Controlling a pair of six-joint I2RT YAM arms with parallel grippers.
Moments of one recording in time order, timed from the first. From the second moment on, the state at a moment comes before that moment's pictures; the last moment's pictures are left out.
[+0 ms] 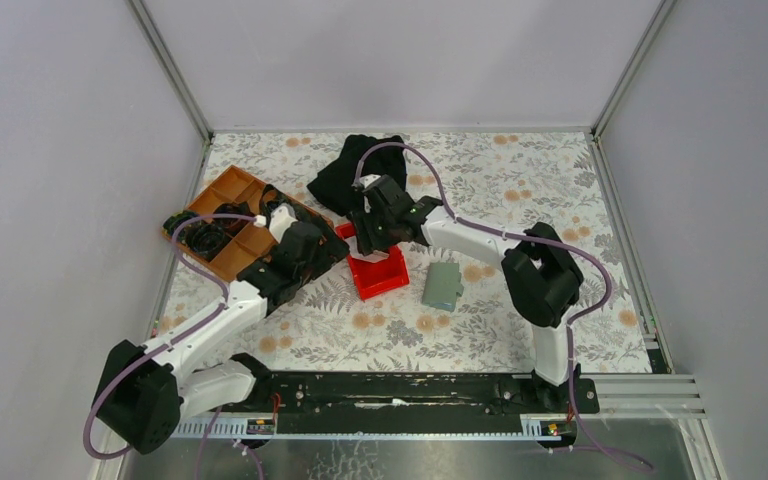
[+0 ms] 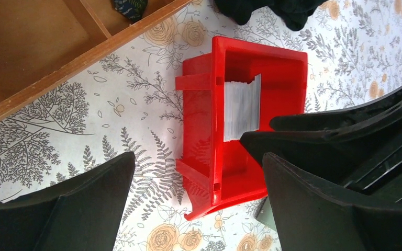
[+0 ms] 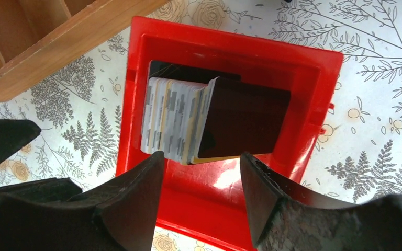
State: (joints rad) left arm -0.55 1.09 0.65 -0.28 -0.29 -1.02; right arm 0.83 1.96 1.50 -0.41 -0.03 0.32
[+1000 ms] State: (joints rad) left arm -0.47 1.12 0.60 -0.21 -0.23 -1.01; right arm 0.76 2.05 1.60 -0.41 -0.19 0.37
